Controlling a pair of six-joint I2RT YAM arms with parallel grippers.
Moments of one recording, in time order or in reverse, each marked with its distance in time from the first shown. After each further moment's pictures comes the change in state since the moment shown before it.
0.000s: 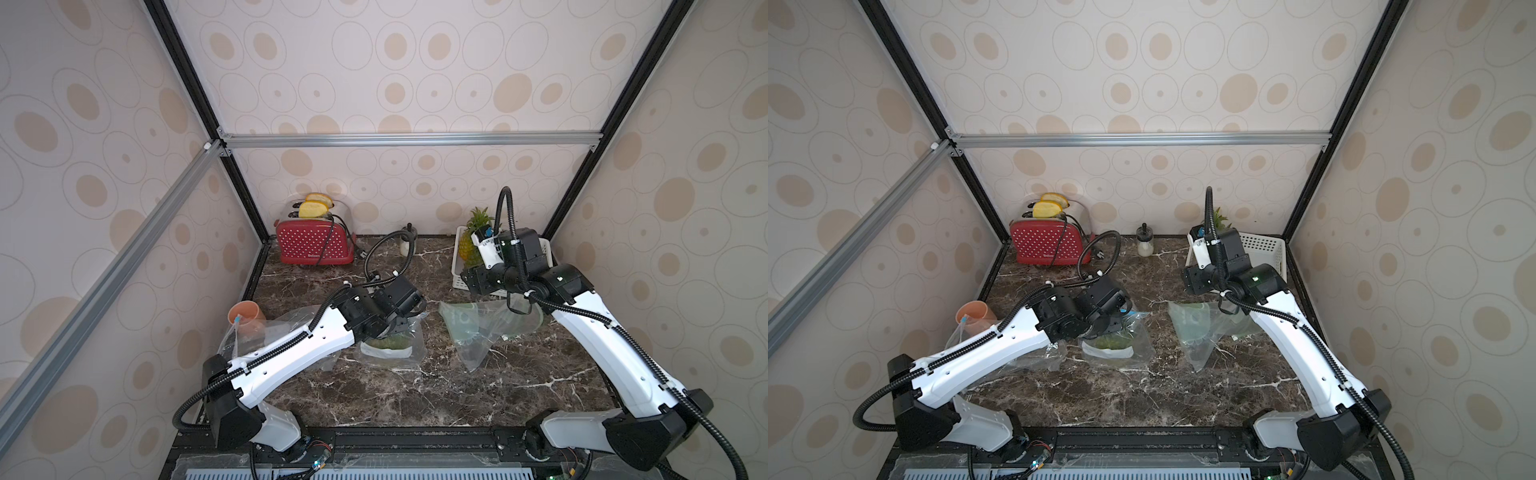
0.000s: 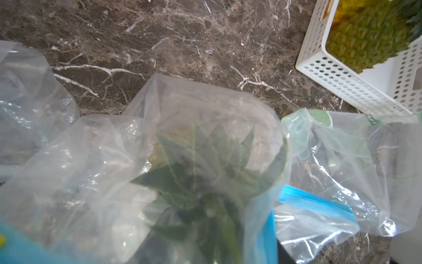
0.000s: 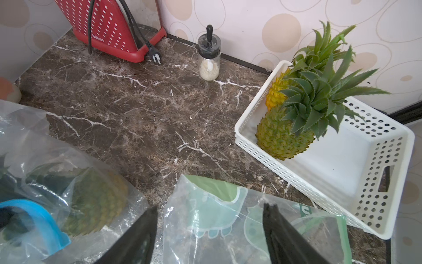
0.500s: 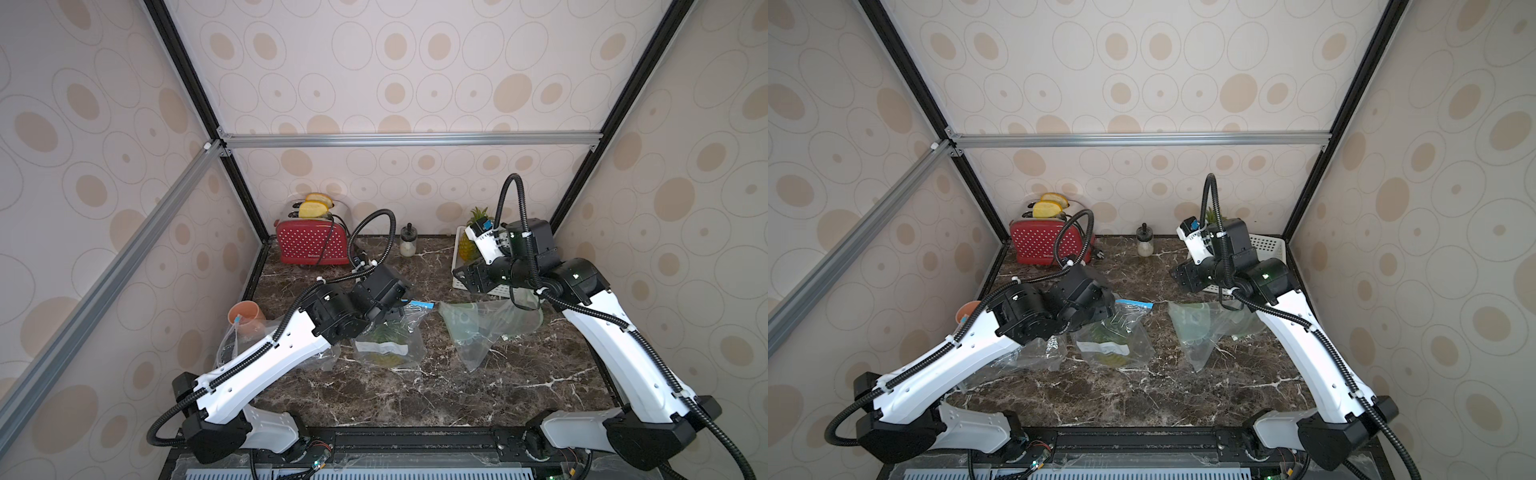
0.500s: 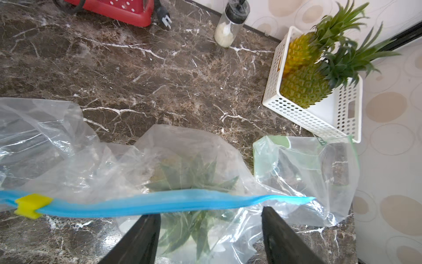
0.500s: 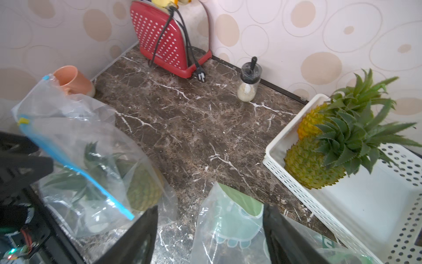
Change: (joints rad) left arm -0.001 -0.113 0.106 -0.032 -0.087 0.055; right arm 0.051 0.012 0.179 -0.091 -0.172 -0.072
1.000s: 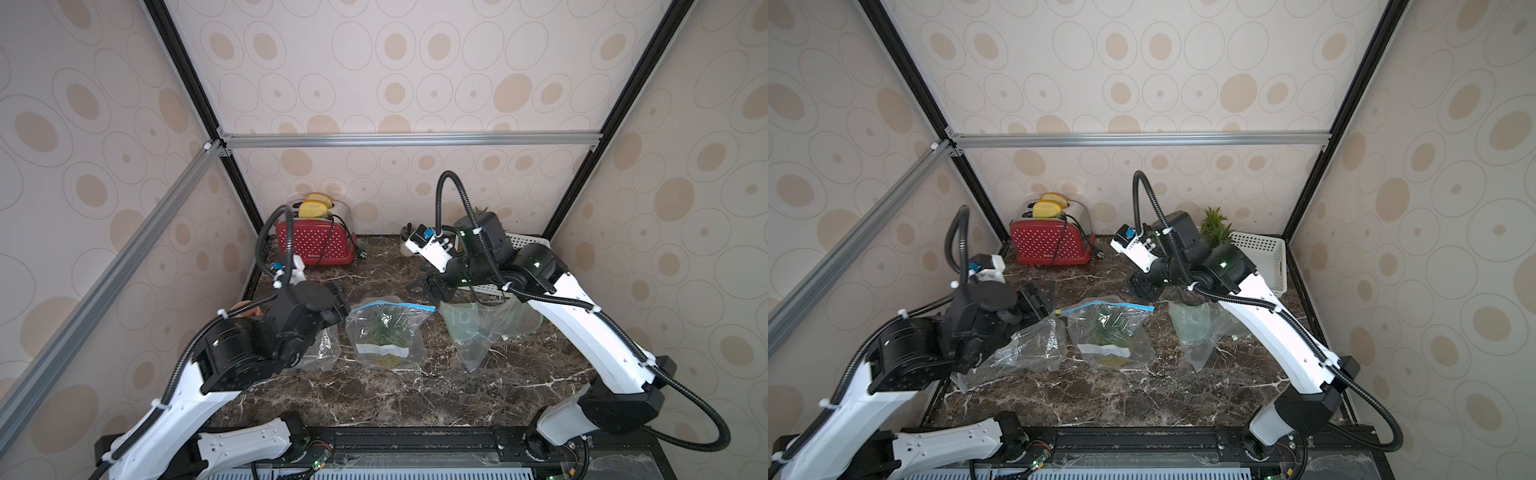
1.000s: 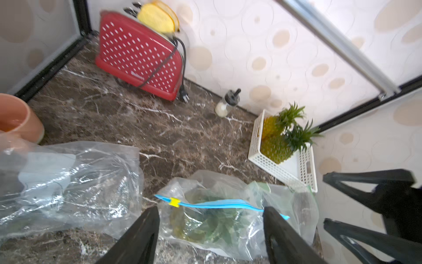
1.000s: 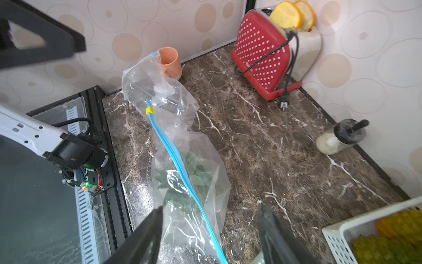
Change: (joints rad) left arm 0.005 -0.419 -0.089 -0.047 -0.246 0.025; right arm 0.289 0.245 0.277 -0.085 -0.109 -0.127
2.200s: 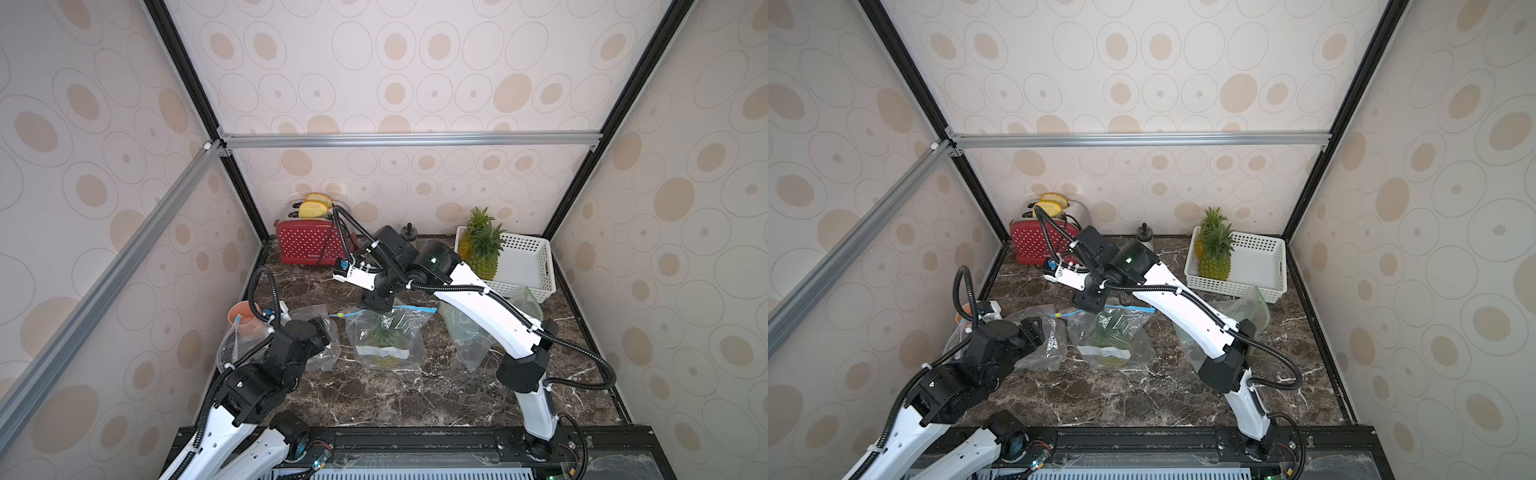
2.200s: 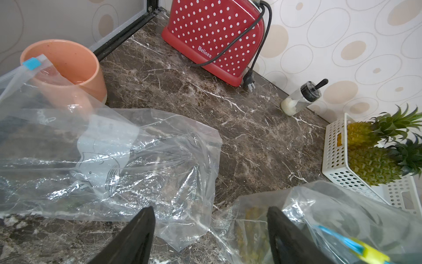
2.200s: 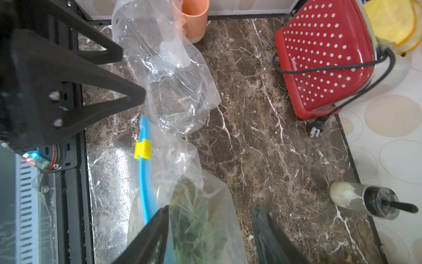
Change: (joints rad) left arm 0.371 -0.307 -0.666 0.306 0.153 0.136; right arm 0.210 0.508 0.533 -0.216 0.146 -0.224
